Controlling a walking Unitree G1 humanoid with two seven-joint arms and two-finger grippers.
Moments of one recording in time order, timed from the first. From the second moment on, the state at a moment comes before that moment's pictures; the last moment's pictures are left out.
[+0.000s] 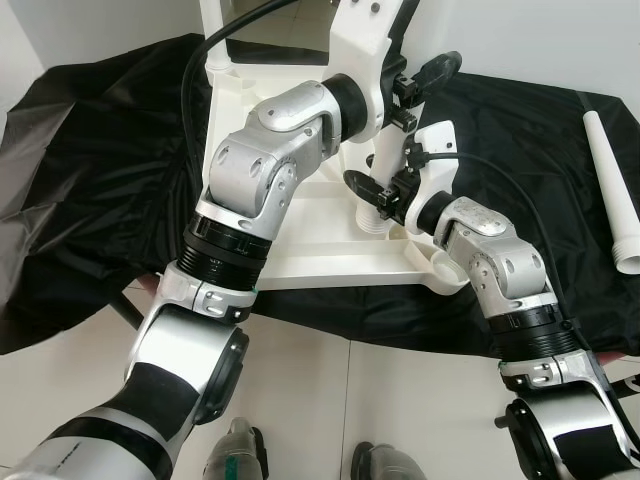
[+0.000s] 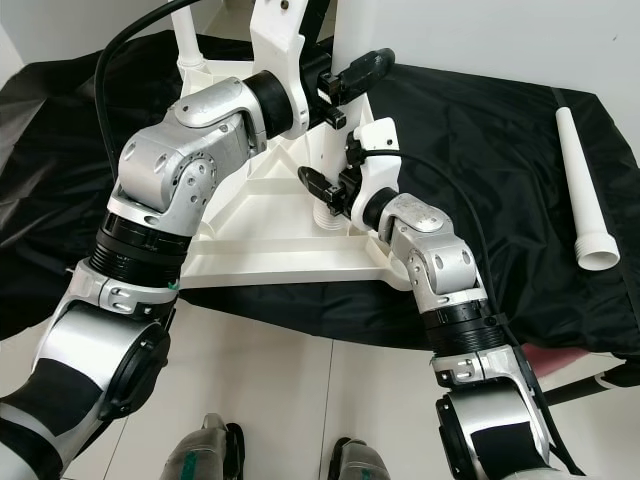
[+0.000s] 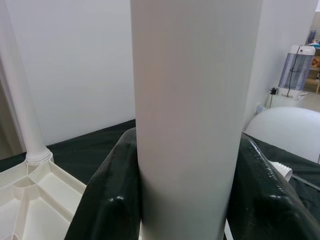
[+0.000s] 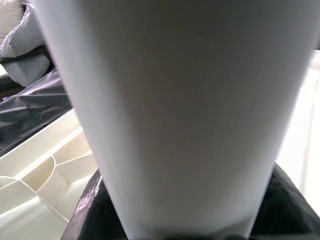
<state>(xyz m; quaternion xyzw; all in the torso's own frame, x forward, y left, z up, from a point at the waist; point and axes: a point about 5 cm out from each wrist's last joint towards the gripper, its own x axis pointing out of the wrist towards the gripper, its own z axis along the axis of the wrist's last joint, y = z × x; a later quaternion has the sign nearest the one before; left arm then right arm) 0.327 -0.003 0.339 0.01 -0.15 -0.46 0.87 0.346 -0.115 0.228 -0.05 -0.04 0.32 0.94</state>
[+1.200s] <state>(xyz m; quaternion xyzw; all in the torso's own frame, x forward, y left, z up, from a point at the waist) 0.366 0.048 0.351 -0.07 -0.11 -0.28 0.95 0.367 -0.164 0.231 0.04 -0.07 0.10 0.99</state>
